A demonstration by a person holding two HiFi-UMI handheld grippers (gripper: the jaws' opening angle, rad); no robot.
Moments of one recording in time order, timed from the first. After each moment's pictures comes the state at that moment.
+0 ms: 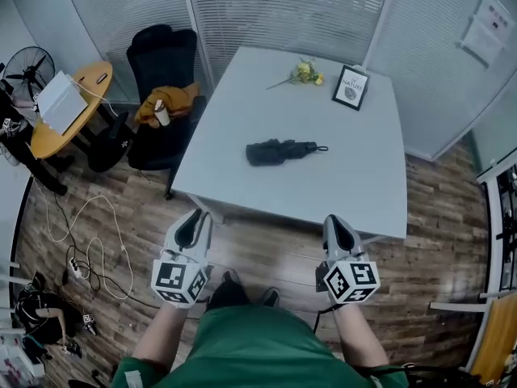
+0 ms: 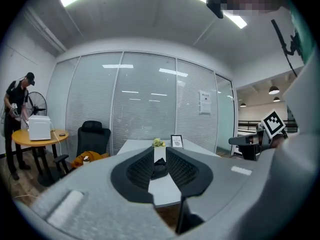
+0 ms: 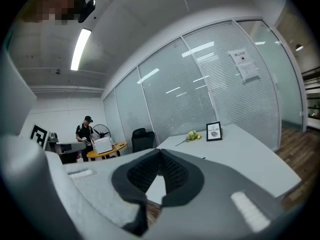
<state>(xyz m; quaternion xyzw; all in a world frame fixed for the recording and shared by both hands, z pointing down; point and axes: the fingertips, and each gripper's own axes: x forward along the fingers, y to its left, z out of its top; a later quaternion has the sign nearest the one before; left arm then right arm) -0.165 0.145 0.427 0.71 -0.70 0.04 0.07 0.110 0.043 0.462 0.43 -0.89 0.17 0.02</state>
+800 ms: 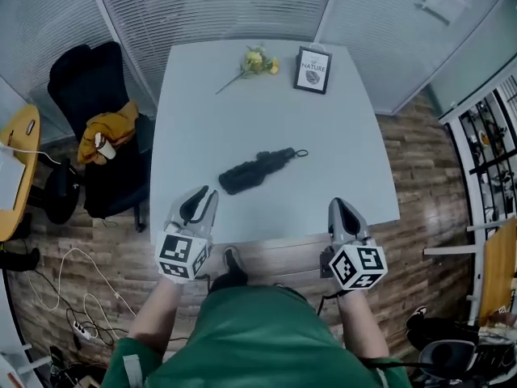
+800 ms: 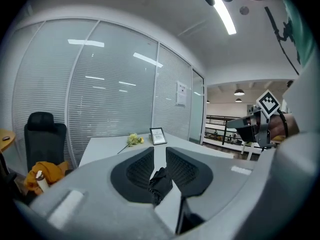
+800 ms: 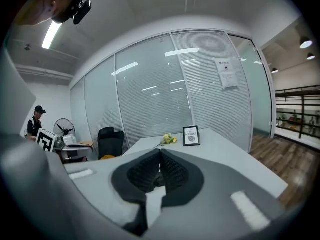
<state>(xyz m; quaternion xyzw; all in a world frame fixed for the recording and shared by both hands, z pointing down) -0.225 -0.107 0.486 0.85 -0.52 0.09 0.08 0.058 -0.096 0.465 0.58 -0.80 0.17 0.06</state>
